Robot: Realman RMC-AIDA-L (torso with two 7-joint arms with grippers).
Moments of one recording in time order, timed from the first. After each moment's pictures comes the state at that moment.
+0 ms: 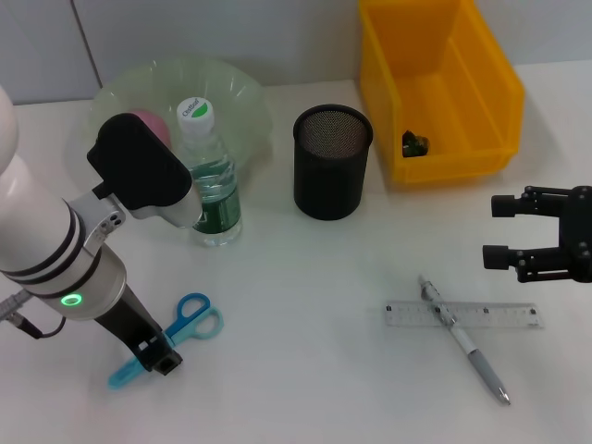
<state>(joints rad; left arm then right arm) -0.62 -2.07 1.69 1.25 2.63 1.51 -2.58 0.43 1.98 -0.49 -0.80 -2.09 -1.84 1.41</state>
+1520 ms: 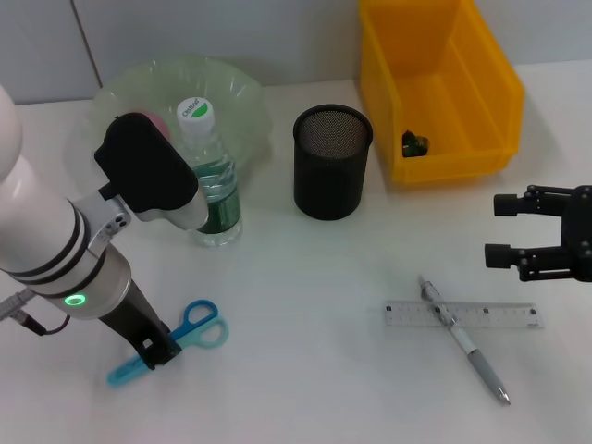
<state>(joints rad) -0.61 -2.07 1.71 1.27 2.63 1.50 -2.55 0.42 1.98 -0.49 -0.81 -2.09 -1.84 1.41</state>
